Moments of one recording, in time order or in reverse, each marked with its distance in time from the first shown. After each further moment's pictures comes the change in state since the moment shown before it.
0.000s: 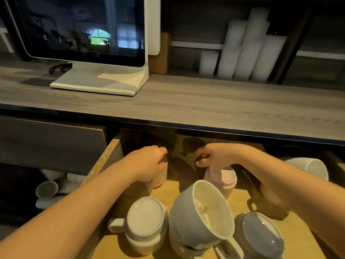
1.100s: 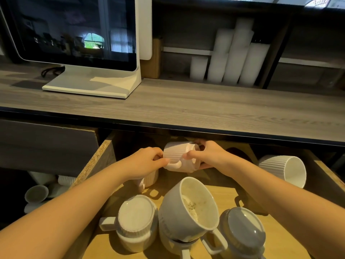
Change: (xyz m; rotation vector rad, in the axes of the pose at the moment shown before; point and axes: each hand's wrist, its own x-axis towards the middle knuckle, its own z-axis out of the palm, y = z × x) left_hand 0.006 0.009 0.010 -0.376 -0.014 0.023; right_hand -0.016 0.001 0.017 0.768 0.336 0.114
